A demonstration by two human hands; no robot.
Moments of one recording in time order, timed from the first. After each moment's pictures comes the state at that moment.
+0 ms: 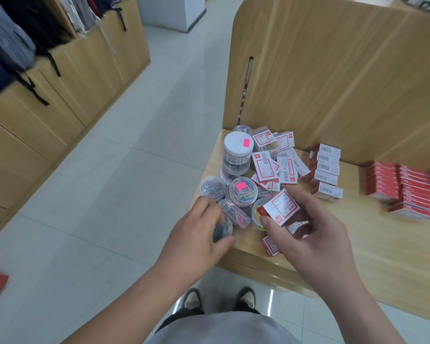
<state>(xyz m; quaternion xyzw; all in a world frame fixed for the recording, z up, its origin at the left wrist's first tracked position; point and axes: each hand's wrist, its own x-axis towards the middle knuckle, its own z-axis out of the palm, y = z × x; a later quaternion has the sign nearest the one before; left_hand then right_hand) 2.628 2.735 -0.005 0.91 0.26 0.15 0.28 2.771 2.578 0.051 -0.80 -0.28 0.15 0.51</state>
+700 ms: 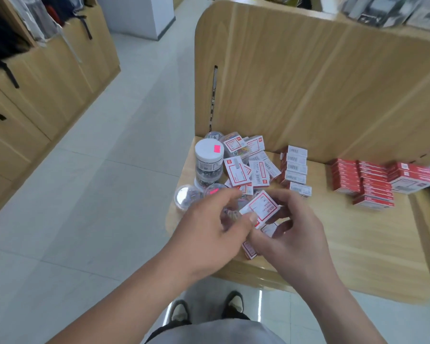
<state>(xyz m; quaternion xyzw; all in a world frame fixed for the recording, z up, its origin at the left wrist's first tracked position) 2.678 2.717 0.054 0.80 0.25 0.12 0.53 2.776 2.578 0.059 -0.82 -0.27 0.13 0.48</state>
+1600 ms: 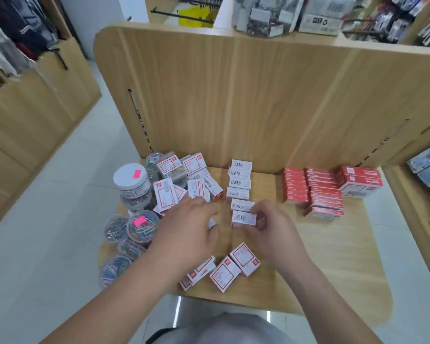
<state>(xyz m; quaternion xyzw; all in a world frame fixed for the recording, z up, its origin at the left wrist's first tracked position) 2.796 2.674 0.032 0.96 0.18 0.06 0.21 2.924 2.514 -0.015 -0.89 -0.26 0.15 0.35</state>
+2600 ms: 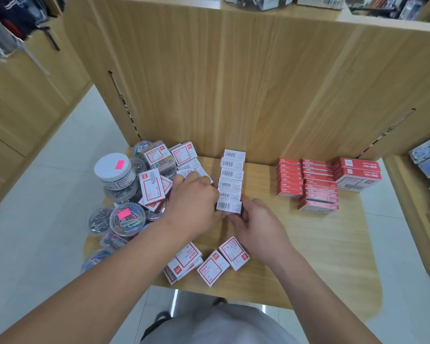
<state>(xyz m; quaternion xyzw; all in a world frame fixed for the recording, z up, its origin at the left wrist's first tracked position) 2.859 2.678 0.009 0.98 0.16 -0.05 0.05 2.937 2.520 -0.037 -0.89 -0.33 0.17 0.27</state>
